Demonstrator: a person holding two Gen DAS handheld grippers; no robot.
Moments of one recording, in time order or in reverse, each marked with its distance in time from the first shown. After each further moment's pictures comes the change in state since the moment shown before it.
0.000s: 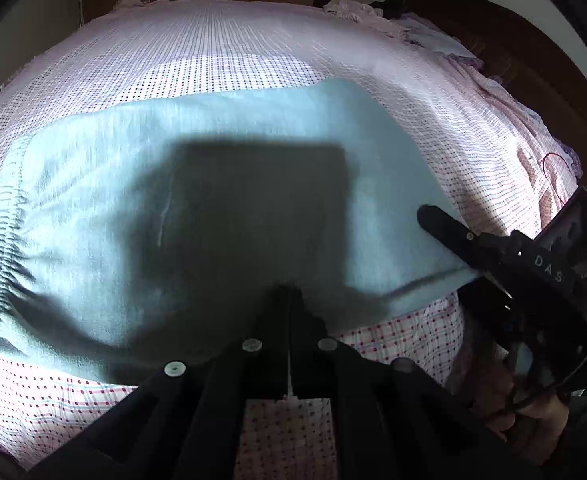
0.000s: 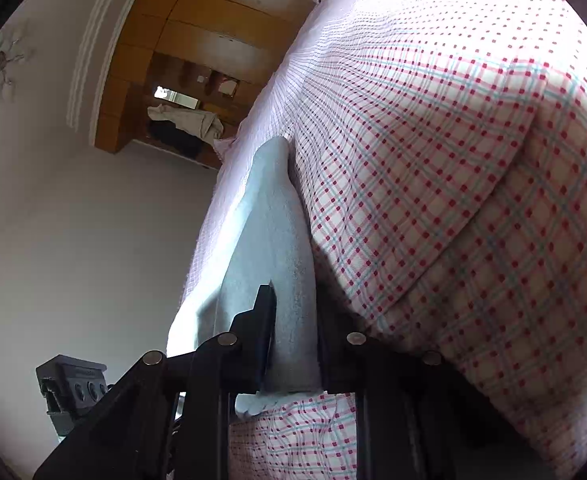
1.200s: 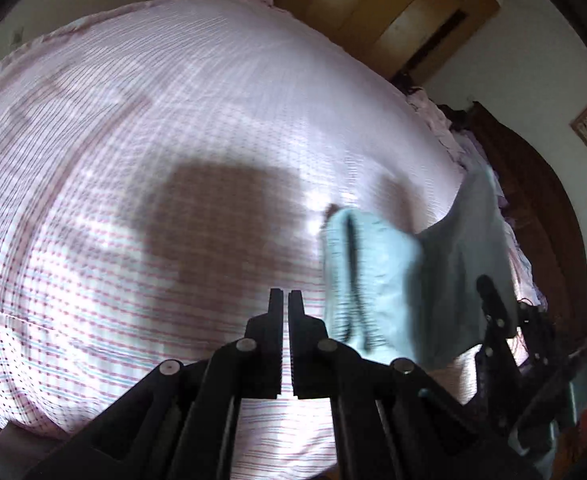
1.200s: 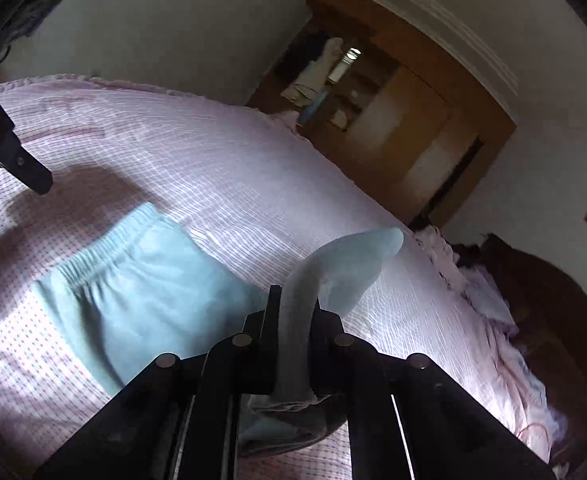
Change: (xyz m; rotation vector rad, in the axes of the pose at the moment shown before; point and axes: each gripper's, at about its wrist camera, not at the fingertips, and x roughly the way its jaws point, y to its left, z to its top) left arm -0.110 0.259 -0.022 -0.436 -0.117 -0.120; right arm 0.091 0.275 -0.177 -1.619 -0.120 -0.633
